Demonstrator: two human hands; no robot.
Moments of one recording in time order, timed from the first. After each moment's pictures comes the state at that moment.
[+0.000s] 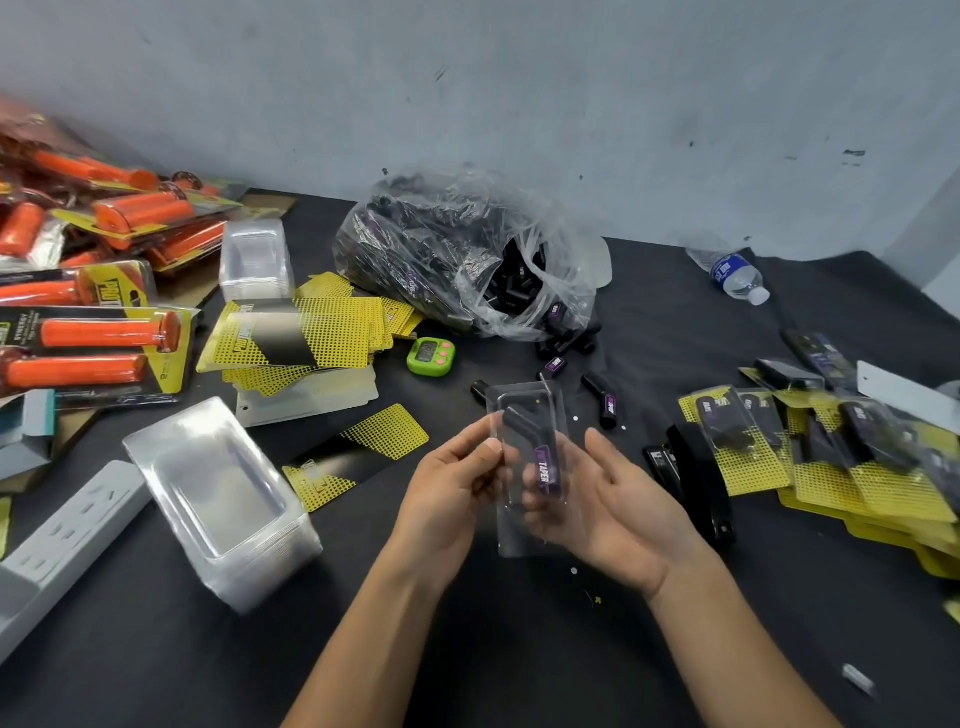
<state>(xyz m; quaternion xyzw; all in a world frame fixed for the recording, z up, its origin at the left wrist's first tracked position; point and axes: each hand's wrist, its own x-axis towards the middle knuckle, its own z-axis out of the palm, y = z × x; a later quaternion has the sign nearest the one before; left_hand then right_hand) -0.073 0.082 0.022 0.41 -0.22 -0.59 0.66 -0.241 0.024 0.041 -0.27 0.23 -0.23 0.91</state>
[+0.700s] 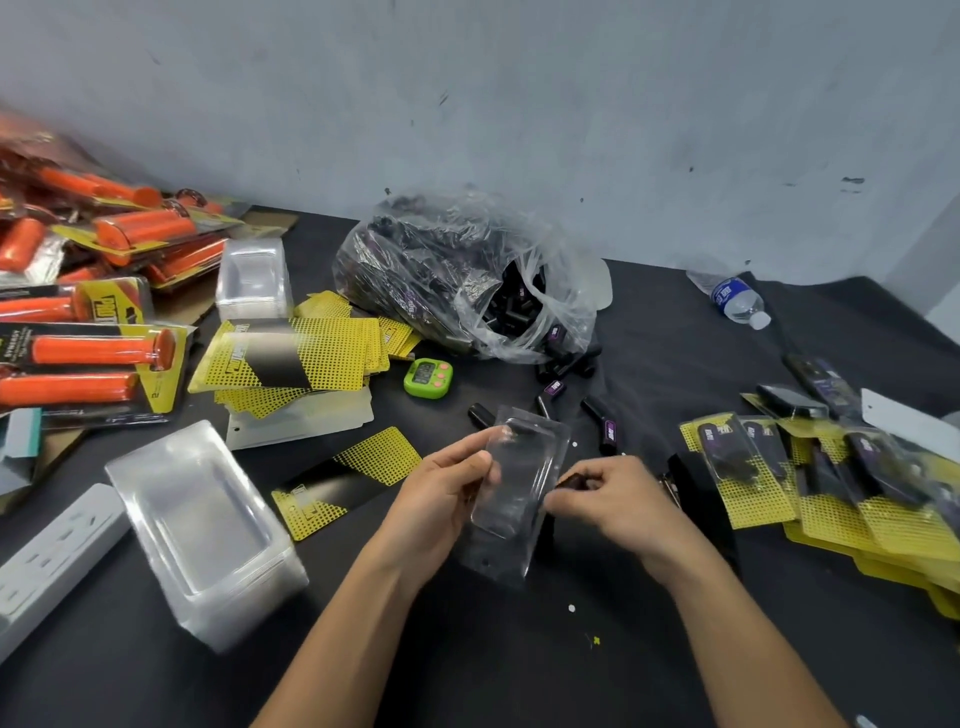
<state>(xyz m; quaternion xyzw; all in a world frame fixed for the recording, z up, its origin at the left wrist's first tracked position) -0.048 0.057 0.015 0.43 -0.26 -0.61 0.61 -0.250 -0.013 0.039 -0.67 0.52 -0.20 0.48</state>
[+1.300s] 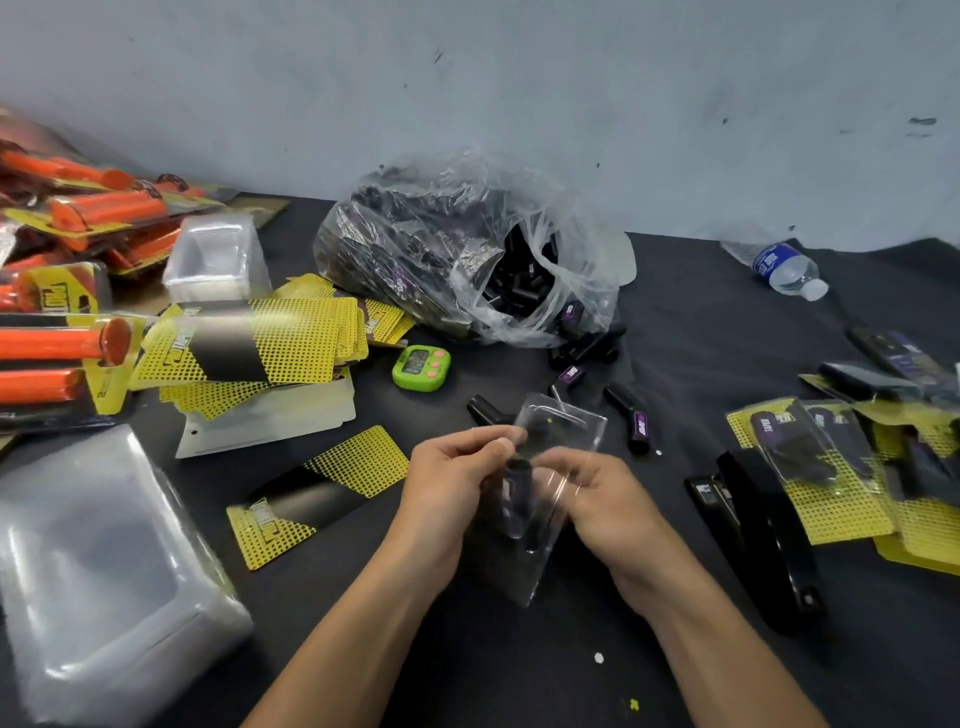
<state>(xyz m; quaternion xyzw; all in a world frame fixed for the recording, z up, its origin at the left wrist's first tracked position) -0.064 0.020 -0.006 0.55 -0.27 -0.47 0.63 -0.212 -0.025 -0.009 -0.61 0.41 -0.31 0.60</state>
